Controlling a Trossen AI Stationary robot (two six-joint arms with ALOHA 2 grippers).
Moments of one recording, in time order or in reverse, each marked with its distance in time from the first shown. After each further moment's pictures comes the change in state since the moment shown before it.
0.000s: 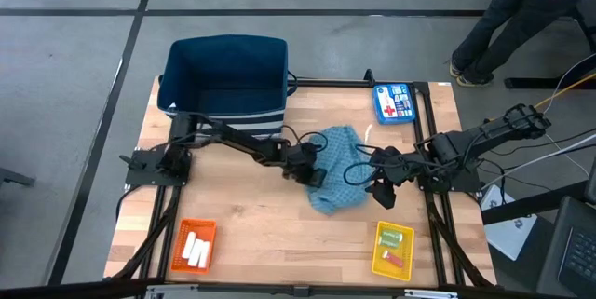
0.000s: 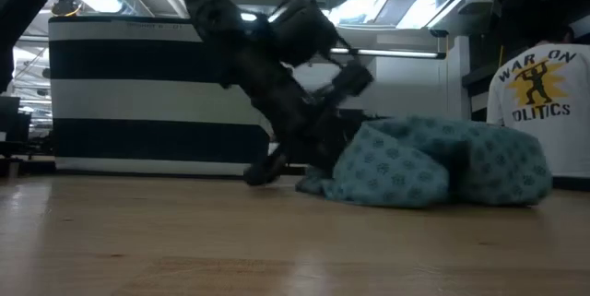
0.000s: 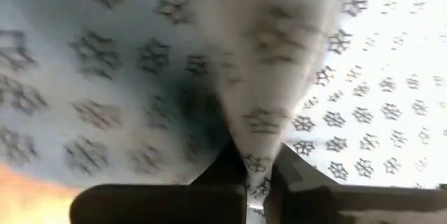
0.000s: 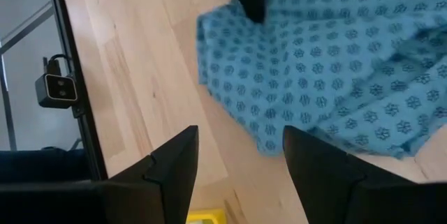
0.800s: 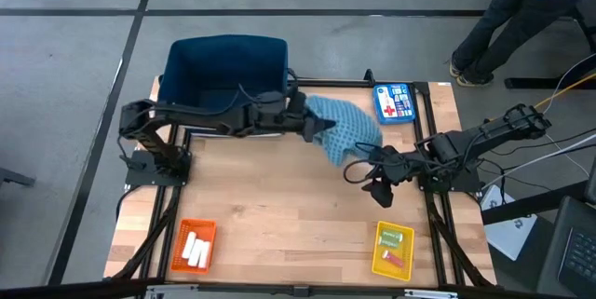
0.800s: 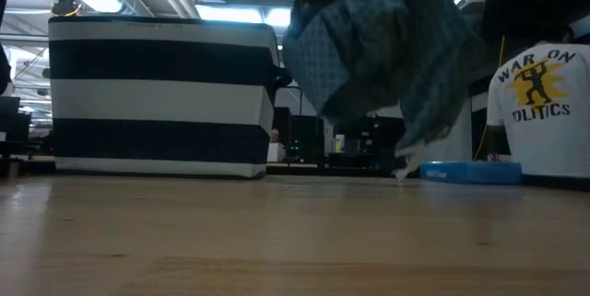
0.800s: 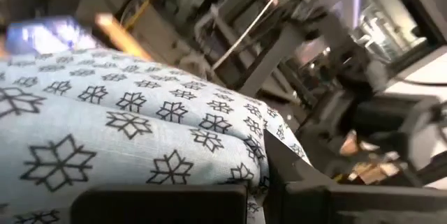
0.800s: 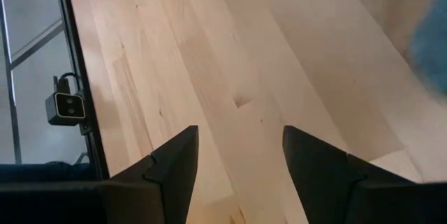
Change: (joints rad) left arm 0.123 -0.438 0.002 0.272 -0.234 0.406; right arm -0.012 0.000 0.001 0.048 0.026 -0.001
